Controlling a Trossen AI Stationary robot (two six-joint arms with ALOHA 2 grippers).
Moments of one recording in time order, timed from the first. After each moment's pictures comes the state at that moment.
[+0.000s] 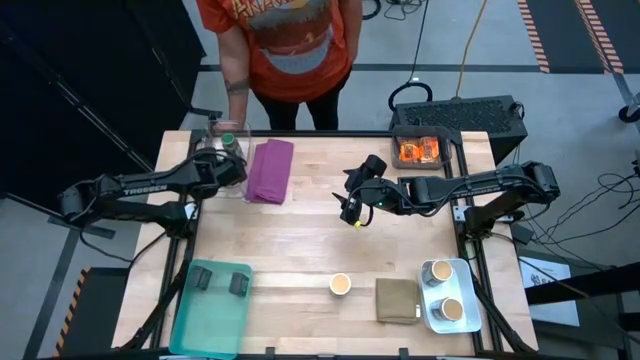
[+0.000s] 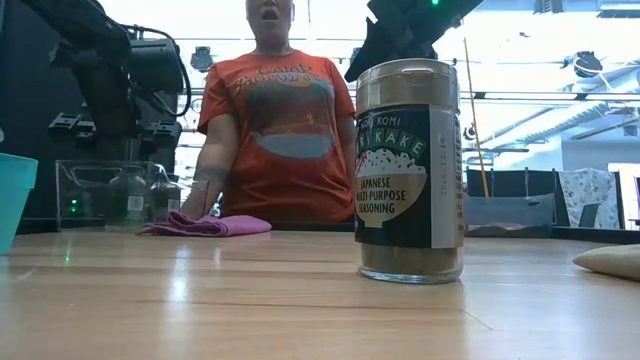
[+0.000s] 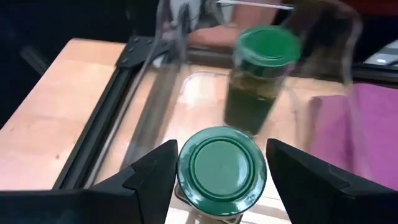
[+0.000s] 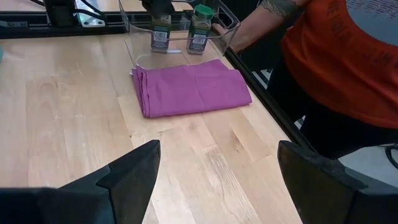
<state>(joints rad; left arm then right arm) 0.44 1.03 0.55 -0.76 -0.83 -1.18 0.05 1.44 1.09 -0.24 0.55 0.14</state>
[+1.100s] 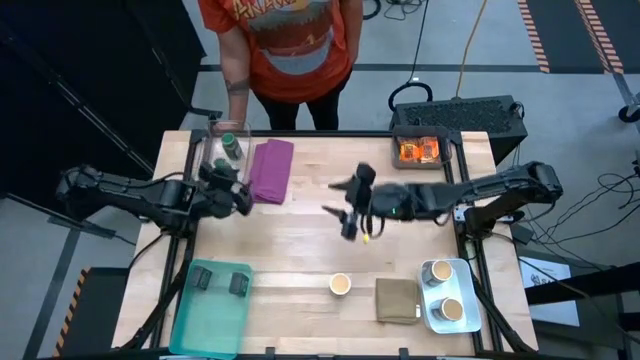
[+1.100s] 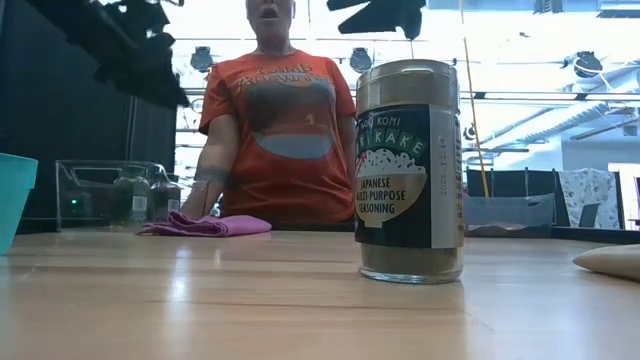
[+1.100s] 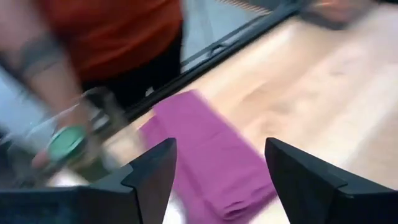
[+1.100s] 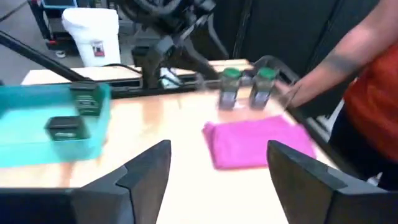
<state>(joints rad) -0.14 0.84 0.66 -0.67 -0.88 -0.59 0.14 1.42 1.12 -0.04 0.41 0.10</state>
